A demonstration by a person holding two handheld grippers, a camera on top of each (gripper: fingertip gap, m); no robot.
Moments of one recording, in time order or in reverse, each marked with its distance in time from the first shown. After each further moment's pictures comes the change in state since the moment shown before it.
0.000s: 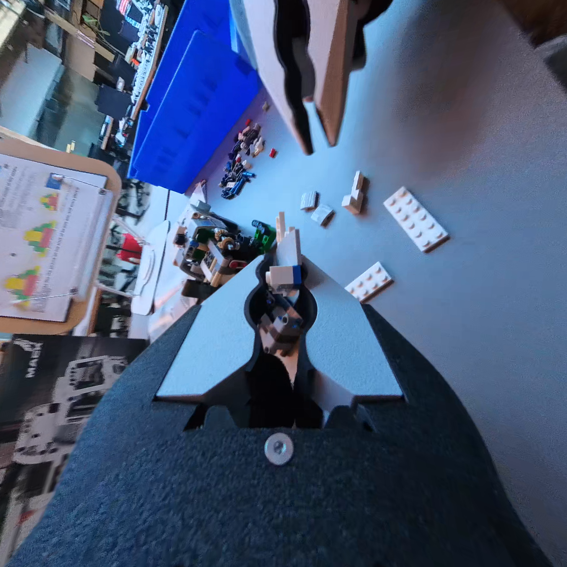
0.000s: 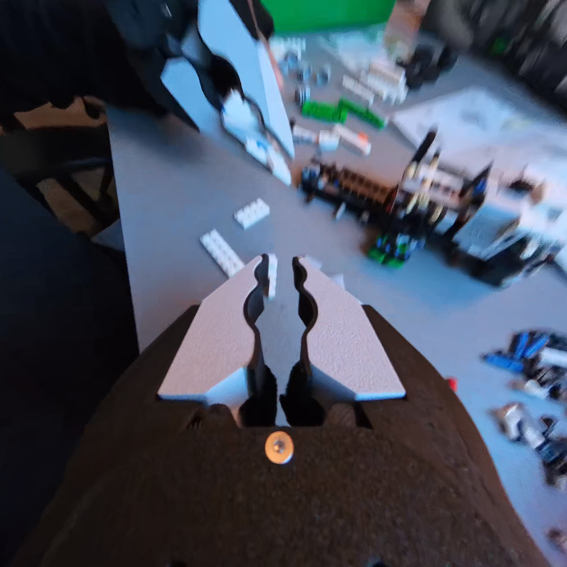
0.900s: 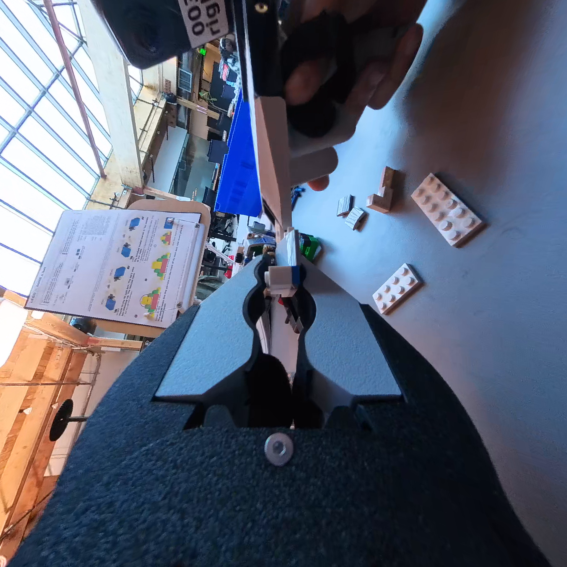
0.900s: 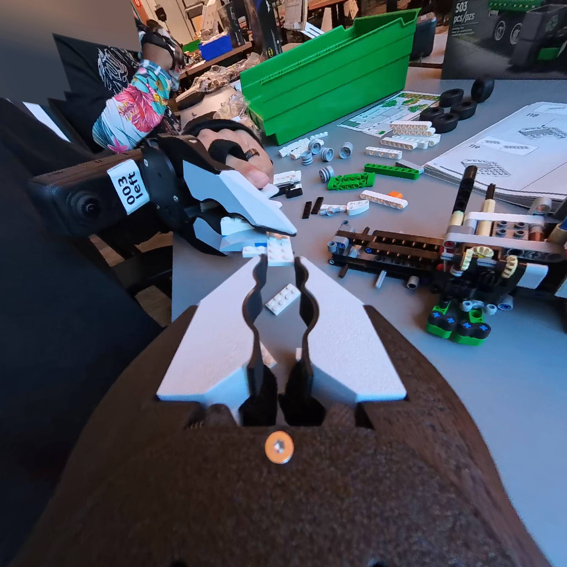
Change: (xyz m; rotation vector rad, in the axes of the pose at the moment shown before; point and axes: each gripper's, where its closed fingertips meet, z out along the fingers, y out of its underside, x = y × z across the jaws) left arm -0.006 -0.009 -0.002 0.041 -0.290 0.259; right arm -0.005 -0.051 0.042 0.257 -0.185 0.290
